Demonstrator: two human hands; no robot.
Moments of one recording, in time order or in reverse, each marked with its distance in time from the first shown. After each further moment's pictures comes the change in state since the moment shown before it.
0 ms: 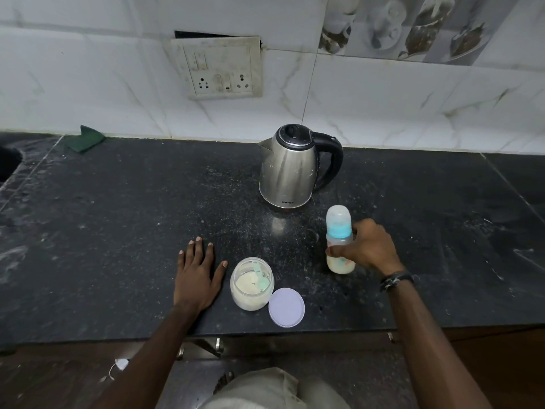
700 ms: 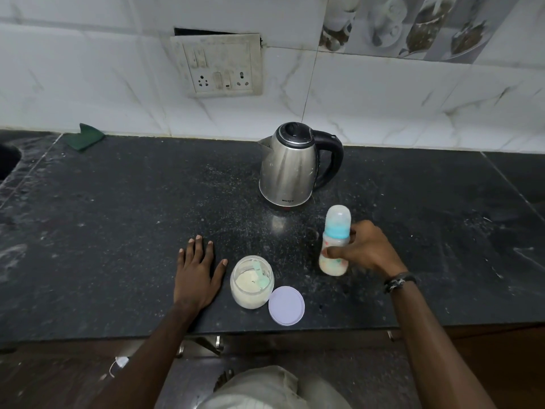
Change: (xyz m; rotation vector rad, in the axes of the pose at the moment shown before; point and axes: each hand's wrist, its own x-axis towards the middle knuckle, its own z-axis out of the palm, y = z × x) left_hand 0.000 -0.001 0.002 0.008 0.006 -0.004; right_hand -0.001 0.002 -0.001 0.034 -0.099 -0.088
